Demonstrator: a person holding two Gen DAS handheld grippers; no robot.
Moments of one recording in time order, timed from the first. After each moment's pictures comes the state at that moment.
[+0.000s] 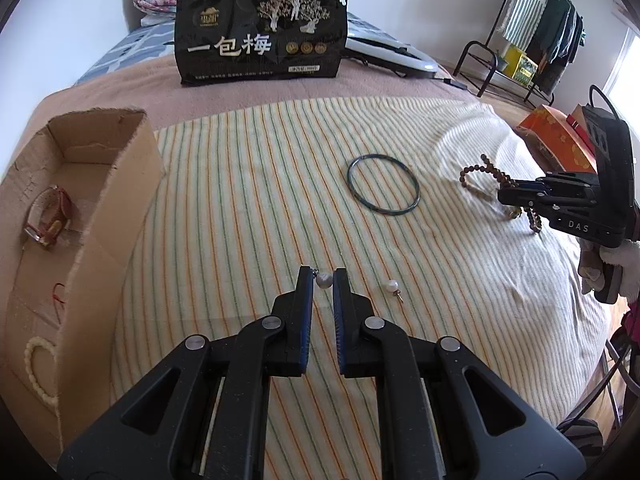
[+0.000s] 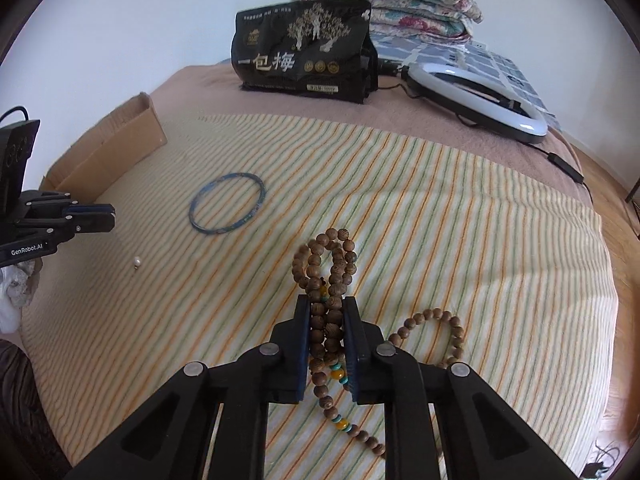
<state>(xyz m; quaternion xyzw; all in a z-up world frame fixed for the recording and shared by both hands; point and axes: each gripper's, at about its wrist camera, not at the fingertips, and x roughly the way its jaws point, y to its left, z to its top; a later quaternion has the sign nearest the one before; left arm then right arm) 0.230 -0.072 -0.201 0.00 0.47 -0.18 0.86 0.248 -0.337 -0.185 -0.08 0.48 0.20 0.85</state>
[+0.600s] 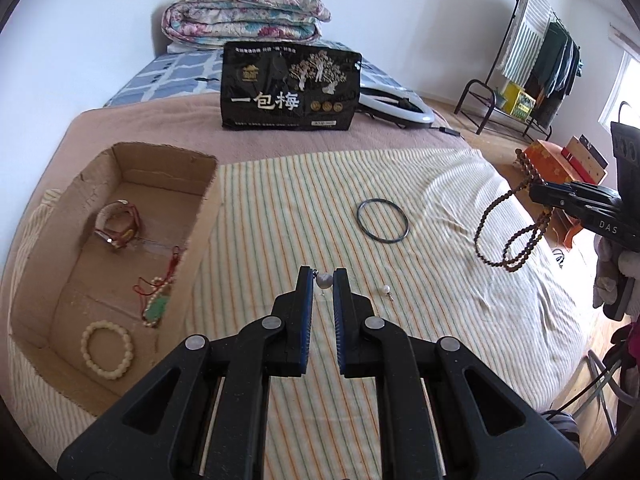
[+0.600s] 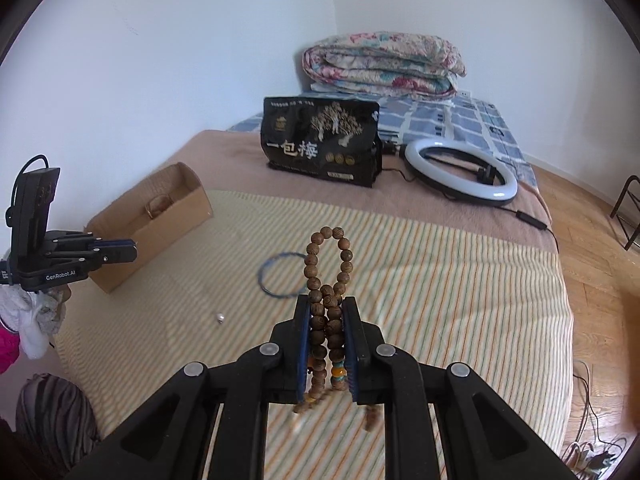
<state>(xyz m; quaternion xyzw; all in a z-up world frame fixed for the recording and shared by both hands) 0.191 -0.025 -0.136 -0.03 0.42 -0.17 0.89 0.196 -0.313 -0.082 -0.05 0.40 0.19 0.89</state>
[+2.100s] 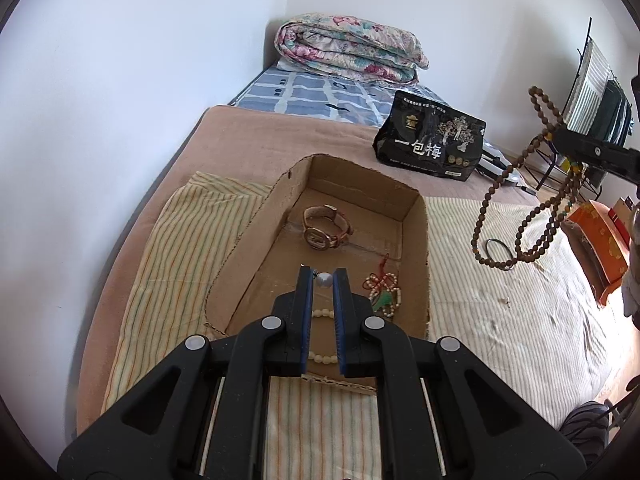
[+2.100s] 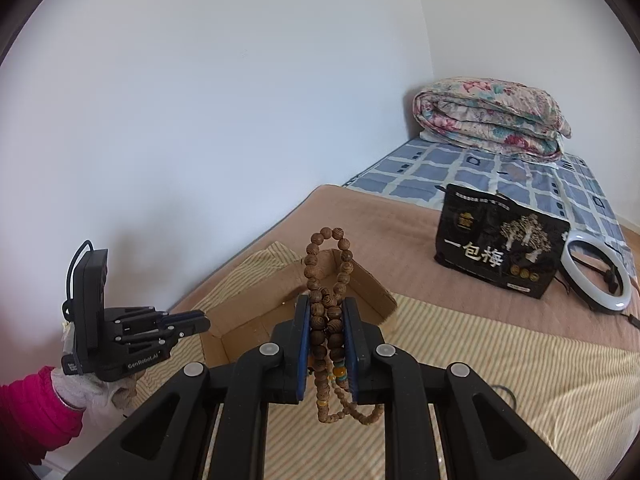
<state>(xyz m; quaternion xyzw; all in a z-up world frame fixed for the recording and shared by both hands) 0.164 0.167 -0.122 -0.07 0.38 -0.04 0.92 0.229 -0.065 -0.016 -0.03 0.35 0.32 0.88</state>
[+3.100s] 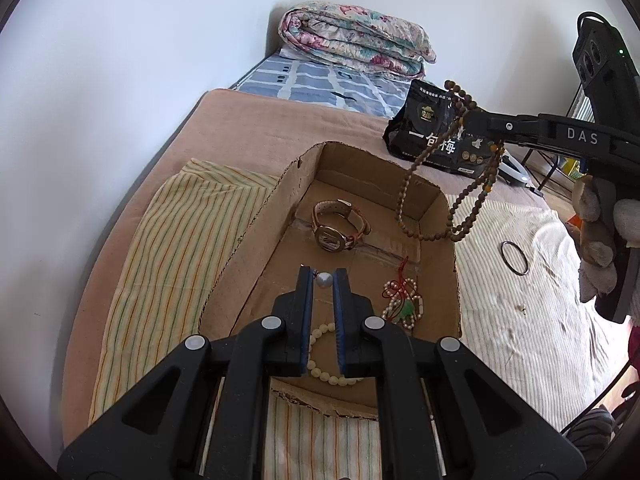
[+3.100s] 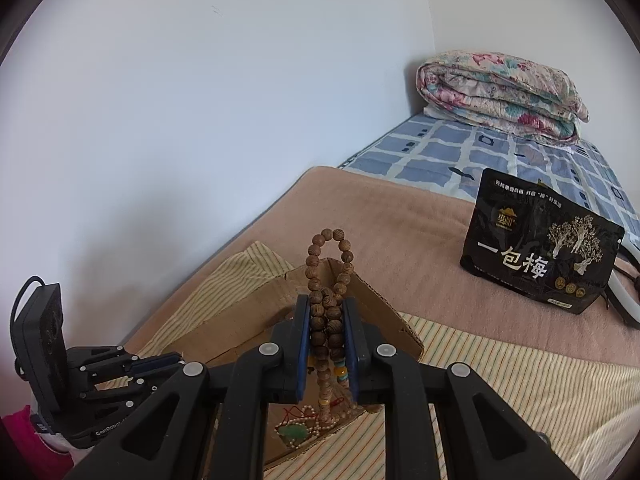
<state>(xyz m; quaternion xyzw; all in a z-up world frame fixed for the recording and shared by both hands) 0.192 0.179 -0.149 -0.09 0.40 -0.05 0.91 0.311 0.001 -0.067 -0.03 0.39 0.30 0.87</state>
